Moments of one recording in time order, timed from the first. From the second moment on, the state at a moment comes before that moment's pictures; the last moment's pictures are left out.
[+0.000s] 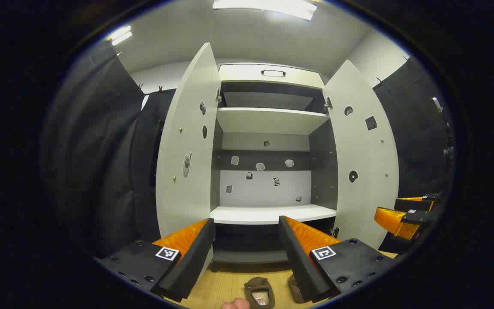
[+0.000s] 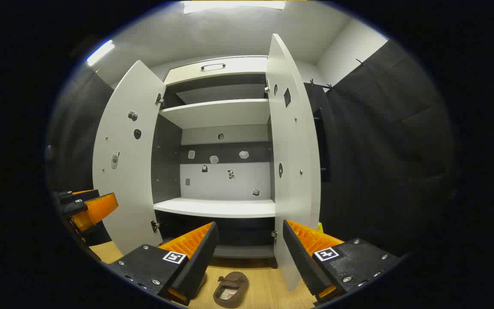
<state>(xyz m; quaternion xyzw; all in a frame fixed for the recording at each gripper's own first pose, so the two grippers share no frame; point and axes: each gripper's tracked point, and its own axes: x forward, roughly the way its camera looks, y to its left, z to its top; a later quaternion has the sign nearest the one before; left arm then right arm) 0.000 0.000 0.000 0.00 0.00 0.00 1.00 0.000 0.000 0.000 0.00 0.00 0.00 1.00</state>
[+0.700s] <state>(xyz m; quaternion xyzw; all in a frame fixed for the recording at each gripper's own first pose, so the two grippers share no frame) 0.004 0.000 -0.008 0.00 0.01 0.00 1.00 0.003 -0.002 -0.002 0.00 0.00 -0.01 1.00</state>
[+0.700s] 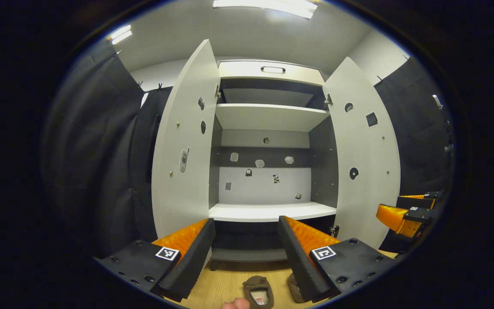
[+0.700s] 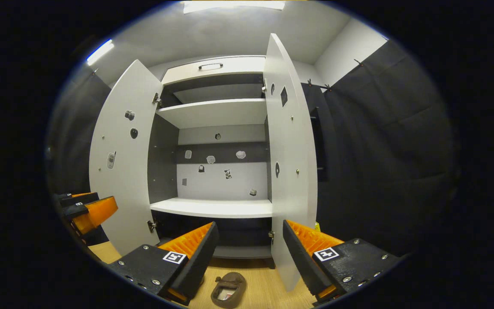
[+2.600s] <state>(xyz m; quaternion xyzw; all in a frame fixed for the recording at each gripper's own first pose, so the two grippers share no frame) -0.018 0.032 0.004 0.01 -0.01 0.04 1.00 0.073 0.016 -0.391 -0.06 0.38 0.04 0.92</state>
